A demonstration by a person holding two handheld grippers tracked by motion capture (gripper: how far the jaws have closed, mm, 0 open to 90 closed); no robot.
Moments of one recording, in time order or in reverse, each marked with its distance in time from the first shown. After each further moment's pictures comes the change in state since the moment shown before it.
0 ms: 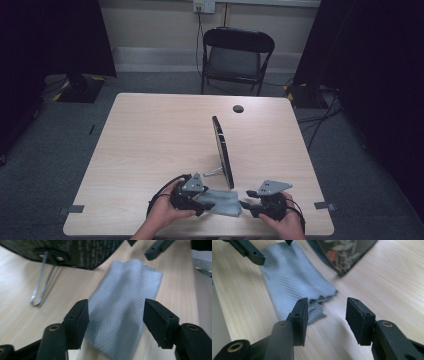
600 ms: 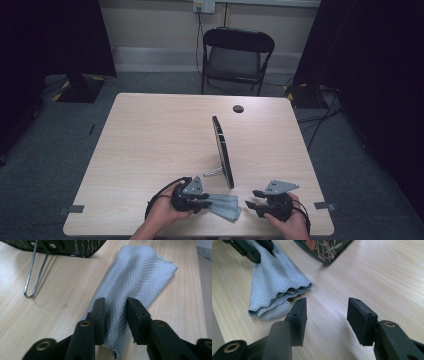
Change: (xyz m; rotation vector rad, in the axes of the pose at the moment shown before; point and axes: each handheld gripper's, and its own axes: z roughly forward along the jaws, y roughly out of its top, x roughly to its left) left arm -0.002 -0.007 0.003 0.052 -0.002 0.023; right arm -0.009 -0.010 -0.009 0.005 -0.034 0.048
